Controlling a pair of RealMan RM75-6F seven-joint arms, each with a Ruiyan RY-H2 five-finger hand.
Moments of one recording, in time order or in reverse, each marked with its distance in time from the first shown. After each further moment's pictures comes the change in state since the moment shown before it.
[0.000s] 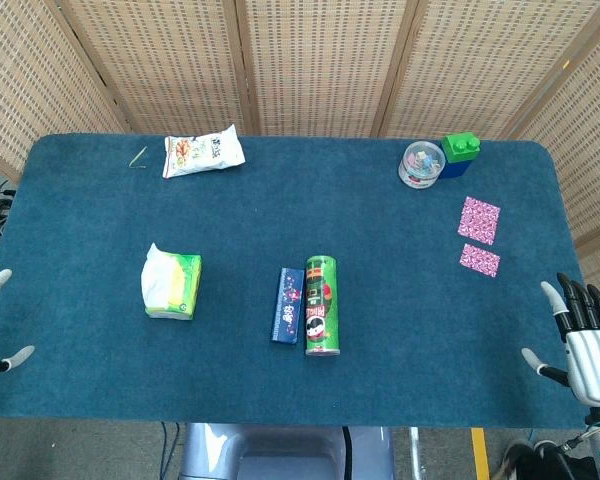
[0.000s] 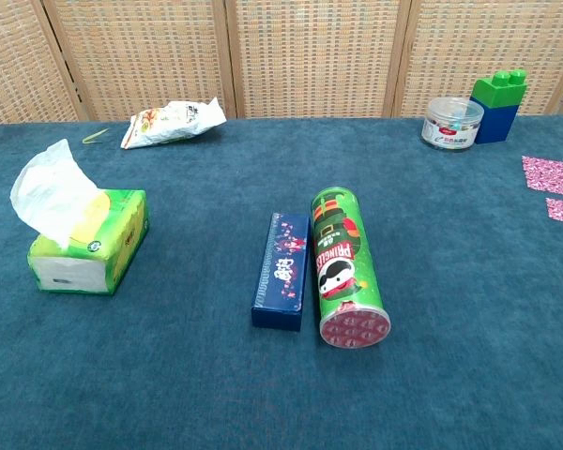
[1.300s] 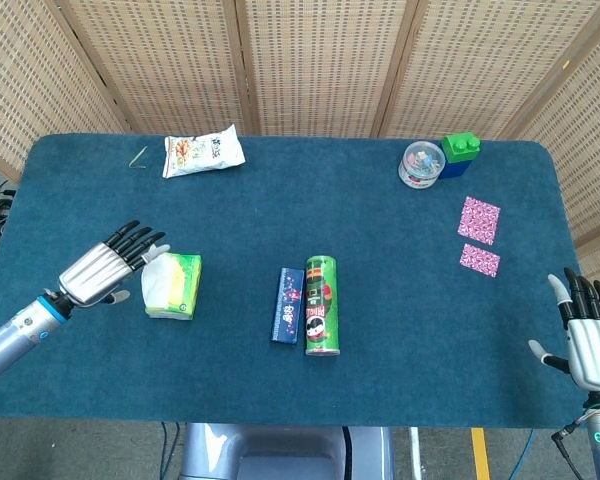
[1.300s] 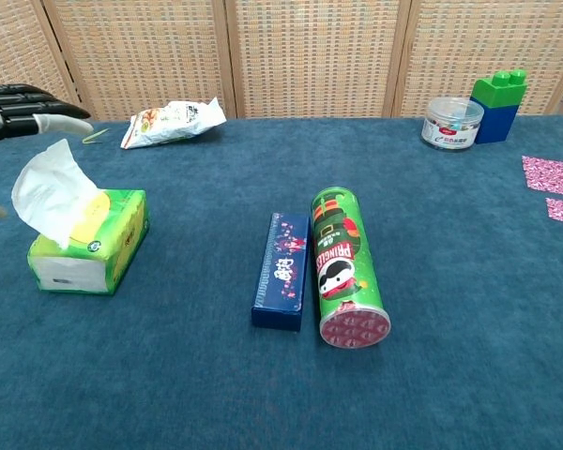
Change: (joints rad) left arm -0.529 -0.380 0.027 0.730 0.403 -0.228 -0.018; right arm 0.033 -0.042 0.034 0.053 0.121 -0.103 -0.057
